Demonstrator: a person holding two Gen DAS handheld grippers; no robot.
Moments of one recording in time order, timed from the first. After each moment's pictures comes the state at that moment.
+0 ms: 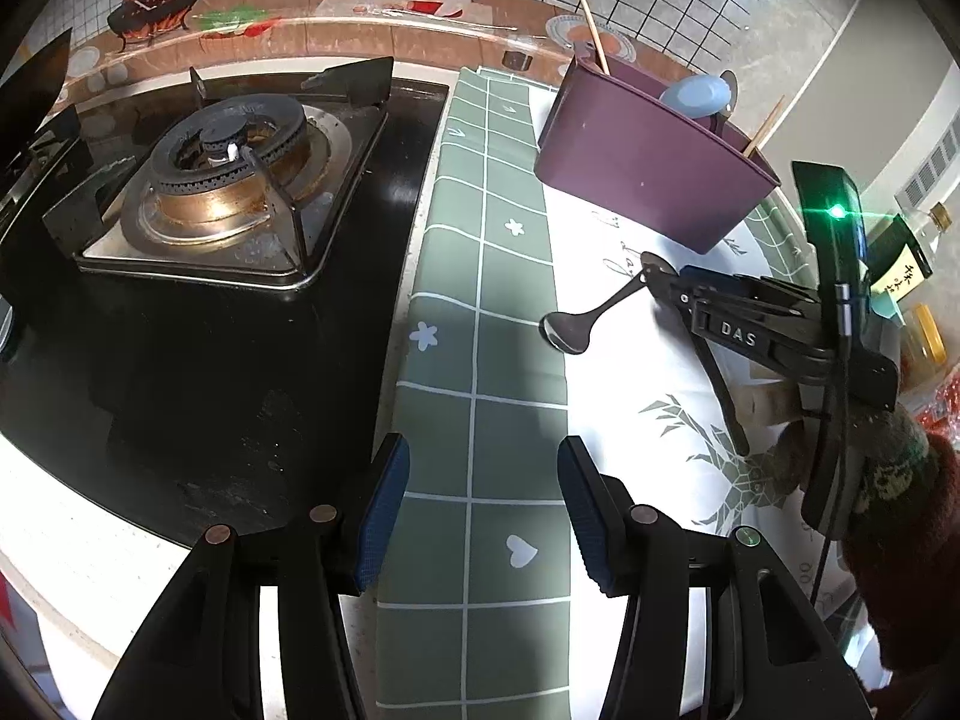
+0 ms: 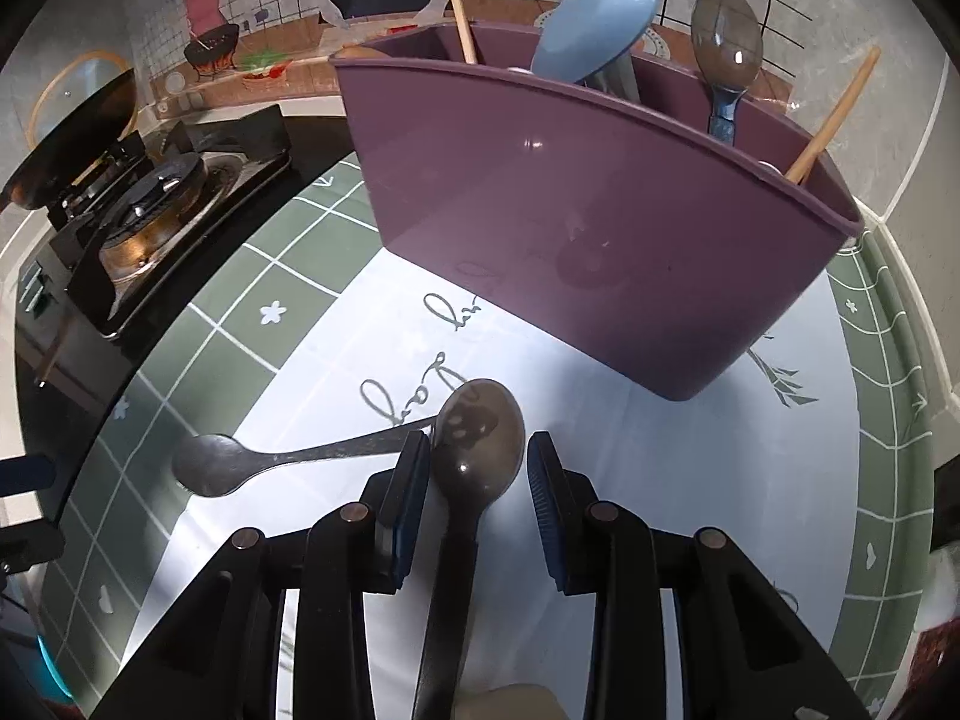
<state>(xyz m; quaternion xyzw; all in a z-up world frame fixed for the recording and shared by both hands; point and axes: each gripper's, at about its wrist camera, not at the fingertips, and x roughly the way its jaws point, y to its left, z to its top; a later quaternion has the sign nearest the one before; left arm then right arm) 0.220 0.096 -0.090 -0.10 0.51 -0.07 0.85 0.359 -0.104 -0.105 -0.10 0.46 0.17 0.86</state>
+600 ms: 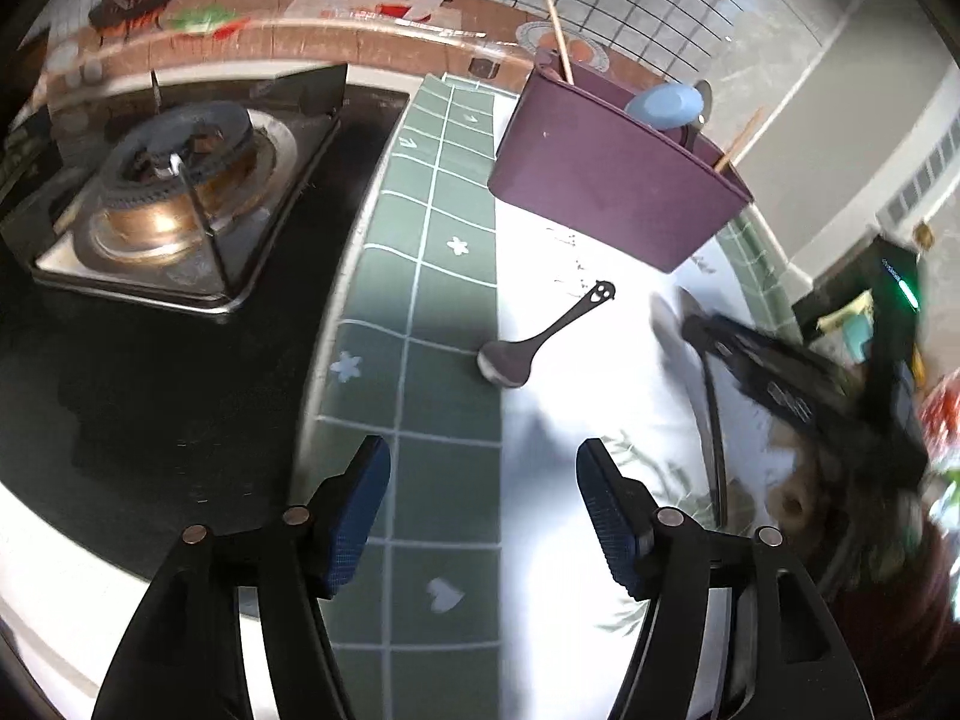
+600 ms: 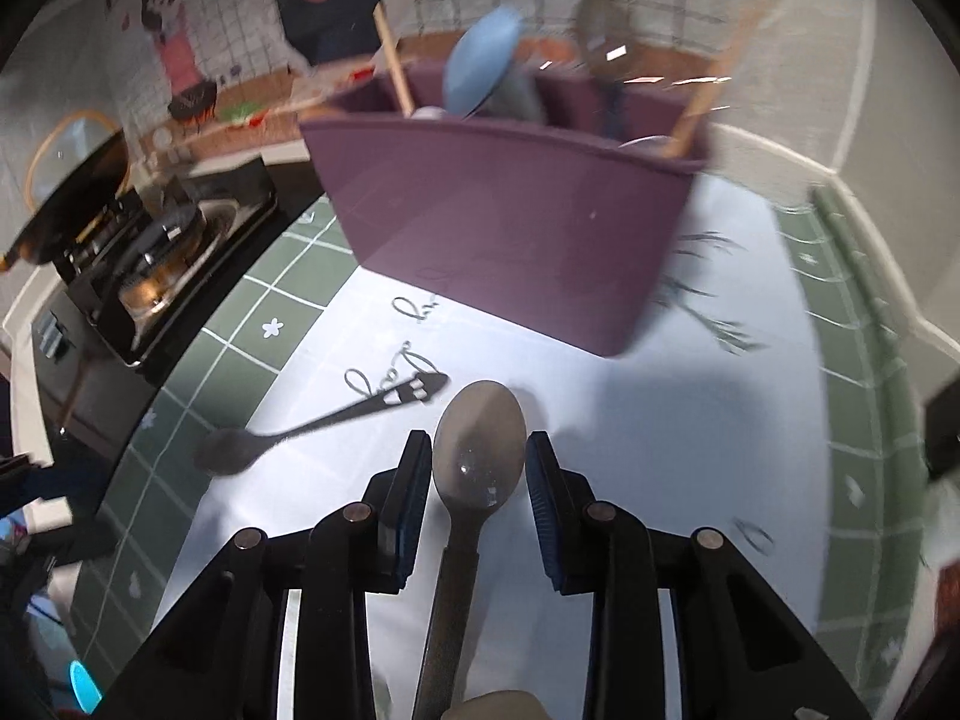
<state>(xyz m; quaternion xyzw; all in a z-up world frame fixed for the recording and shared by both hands) 0.242 0.074 -0.092 -0.15 0.50 -0.10 0.85 0.316 -0.155 -0.081 -0.02 0.44 0.15 0.89</state>
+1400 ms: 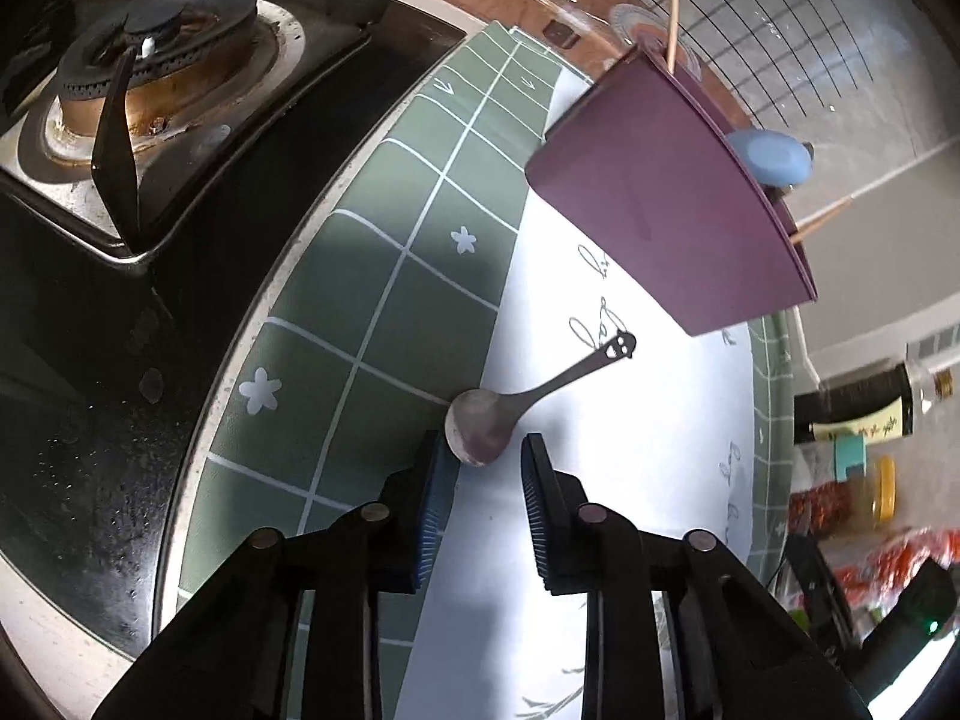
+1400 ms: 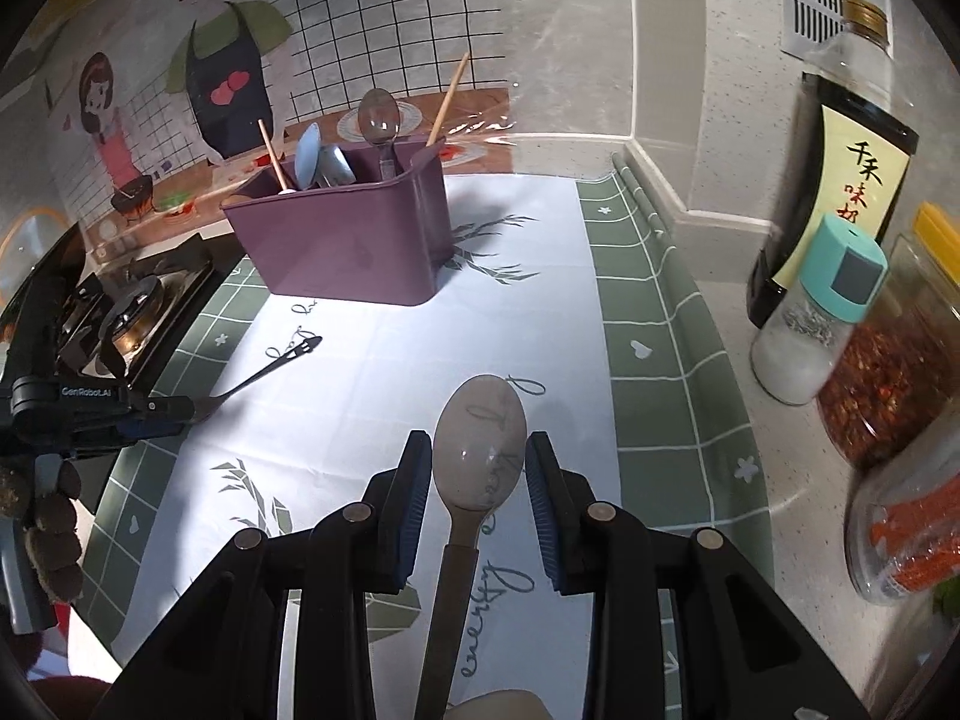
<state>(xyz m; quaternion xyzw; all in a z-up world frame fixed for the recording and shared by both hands) 0.294 0.070 -0.125 -0.27 0.54 -0.06 0.79 0.233 -0.243 -0.058 0.04 0.40 0.05 0.91</state>
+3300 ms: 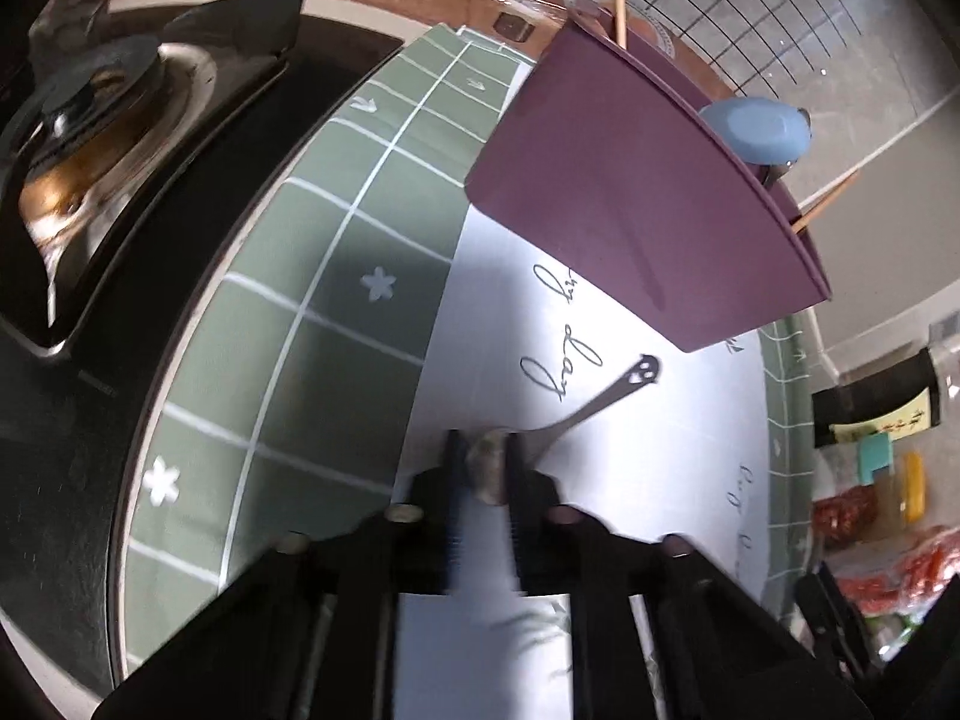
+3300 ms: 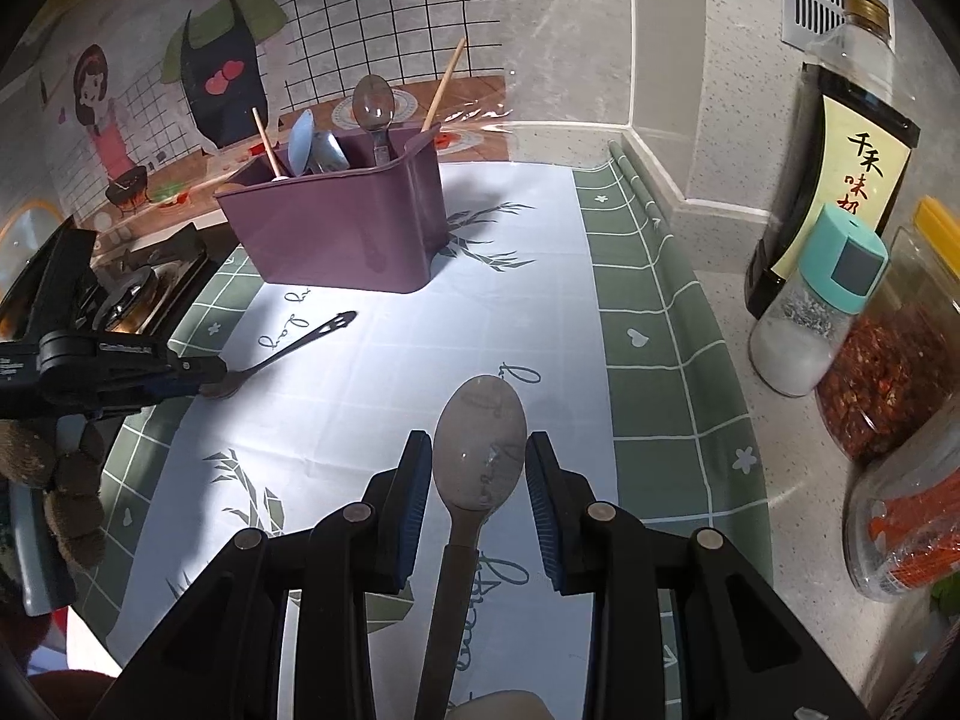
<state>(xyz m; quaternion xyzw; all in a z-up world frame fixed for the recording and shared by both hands) 0.328 0.029 -0.131 -0.22 0.53 -0.06 0.81 0.236 -0.244 -0.061 0.03 0.42 0.04 0.91</state>
